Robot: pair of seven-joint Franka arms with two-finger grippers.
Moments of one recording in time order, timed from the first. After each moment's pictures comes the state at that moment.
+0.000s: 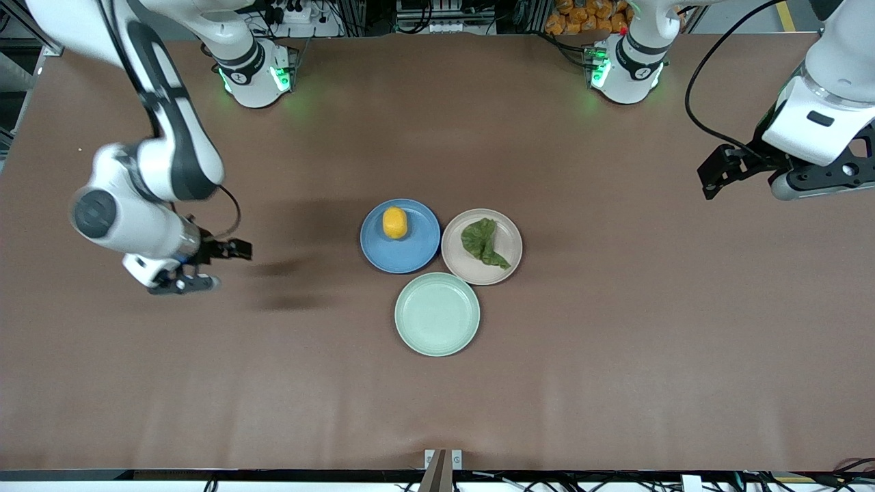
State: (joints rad) left arm 0.01 0.01 -0.23 -1.54 0.11 1.63 -0.29; right arm 0.07 0.20 0.00 -1.98 0.07 2.08 -0.05
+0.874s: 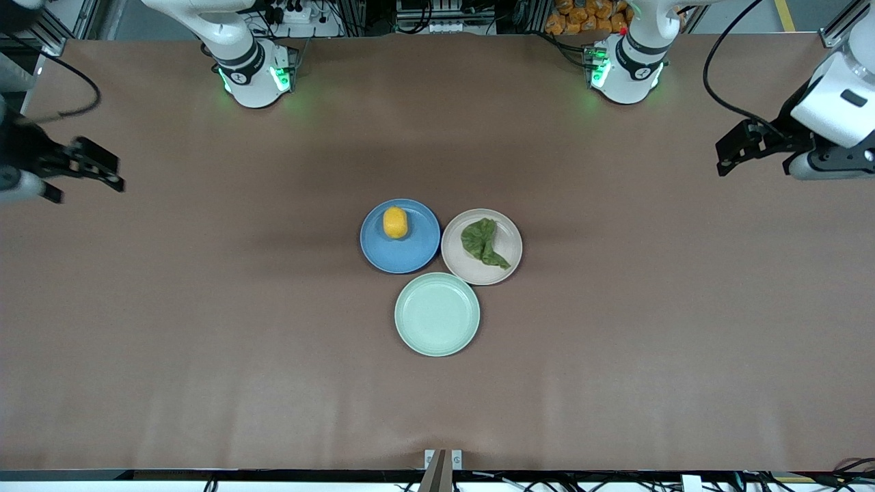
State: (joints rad) left arm 0.02 -0.02 -0.19 -1.52 0.03 1.52 -0.16; right arm 0.01 0.00 0.00 -1.52 0.01 1.57 -0.18
